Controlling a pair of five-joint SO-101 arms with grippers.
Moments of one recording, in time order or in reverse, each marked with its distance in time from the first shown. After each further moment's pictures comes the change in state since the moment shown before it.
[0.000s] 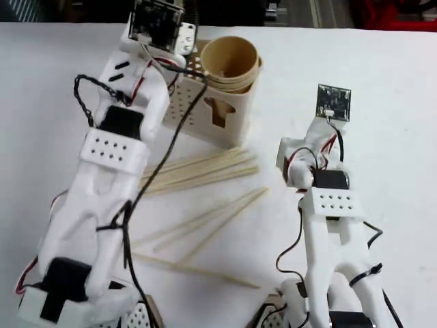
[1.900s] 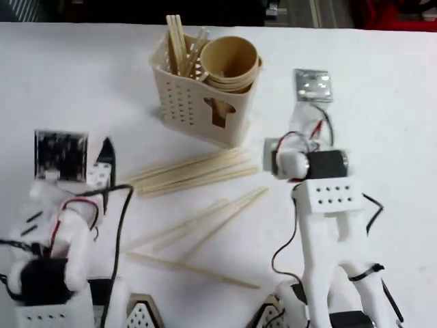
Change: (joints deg) left arm -21.1 -70.7 45.7 50.5 0.1; right arm -10.3 0.0 -19.3 32.2 1.4
